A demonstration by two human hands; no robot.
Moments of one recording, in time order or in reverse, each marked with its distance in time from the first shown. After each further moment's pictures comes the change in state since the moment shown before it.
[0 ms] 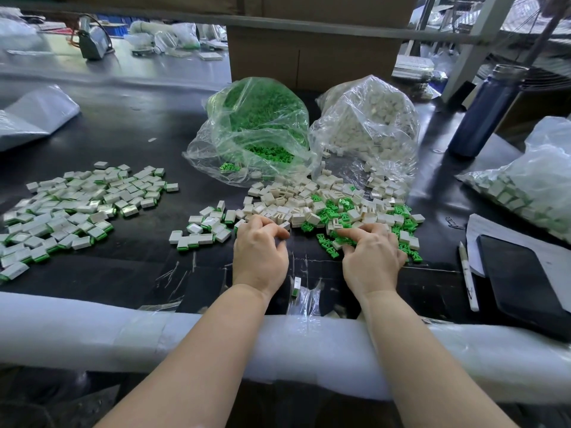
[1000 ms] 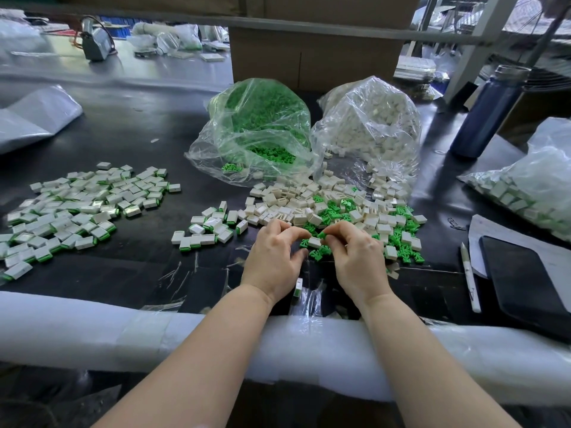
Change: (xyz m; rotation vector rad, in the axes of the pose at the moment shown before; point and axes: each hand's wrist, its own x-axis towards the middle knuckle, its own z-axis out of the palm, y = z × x) left_hand -0.001 0.002 0.003 -0.017 -0.211 0.144; right_hand -0.007 -0.011 -0.001 0.283 -0.036 -0.280
